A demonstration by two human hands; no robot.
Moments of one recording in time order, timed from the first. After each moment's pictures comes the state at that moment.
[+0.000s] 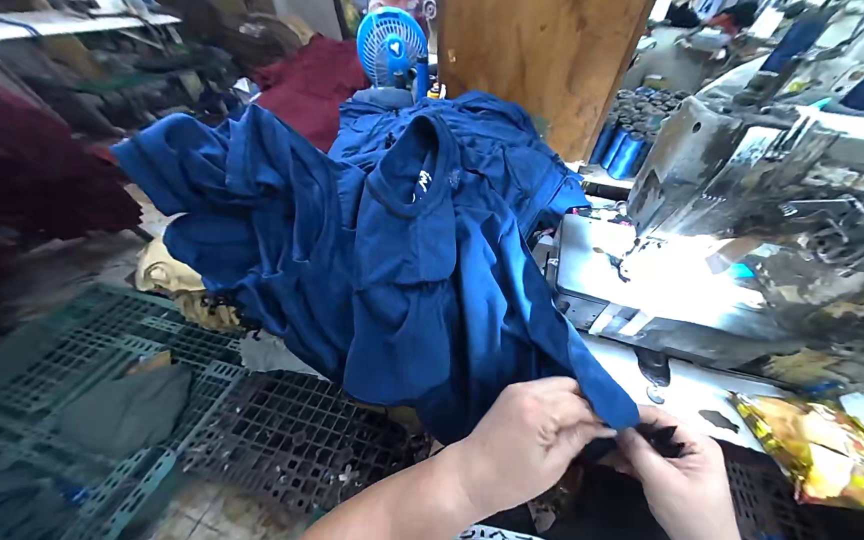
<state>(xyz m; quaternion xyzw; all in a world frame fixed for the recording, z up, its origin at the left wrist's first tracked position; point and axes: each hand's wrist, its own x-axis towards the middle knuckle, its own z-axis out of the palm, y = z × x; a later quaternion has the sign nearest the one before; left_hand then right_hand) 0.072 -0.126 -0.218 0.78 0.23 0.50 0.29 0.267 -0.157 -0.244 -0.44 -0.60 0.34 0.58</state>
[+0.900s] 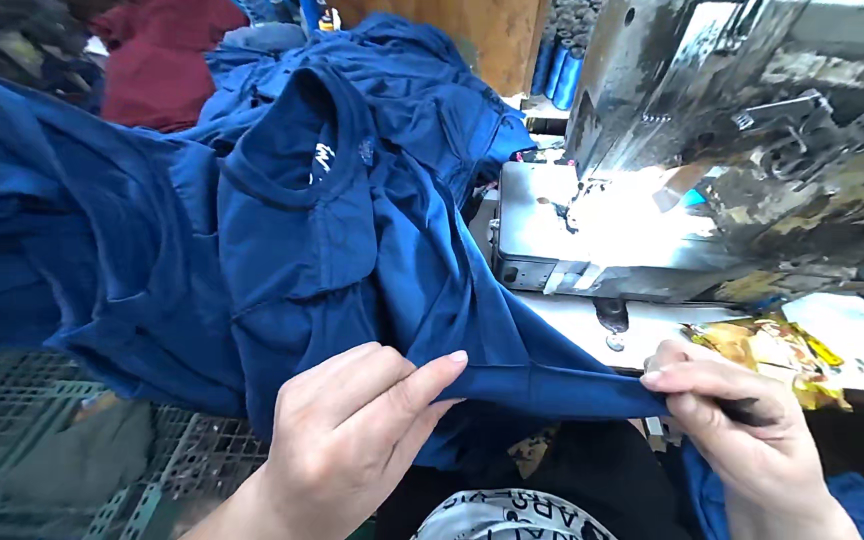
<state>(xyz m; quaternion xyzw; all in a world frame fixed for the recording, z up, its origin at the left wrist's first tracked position) 0.005 -0.125 -0.164 0.84 0.33 0.43 0.00 0.333 -0.137 -0.209 -0.29 -0.73 0.32 0.53</state>
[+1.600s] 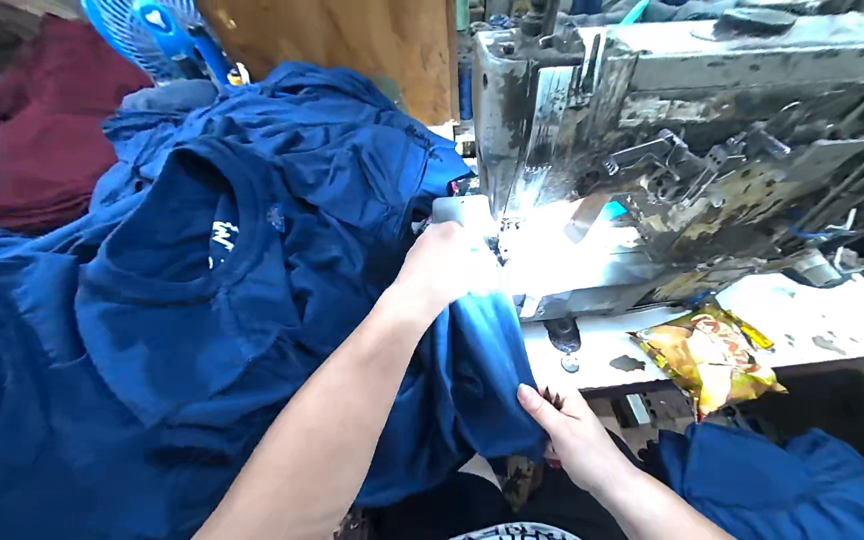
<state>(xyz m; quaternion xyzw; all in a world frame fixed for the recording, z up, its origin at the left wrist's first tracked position) 0.150 0.071 -0.156 0.86 0.47 0.13 0.15 0.288 -0.122 -0.263 -0.52 -0.41 0.58 0.47</state>
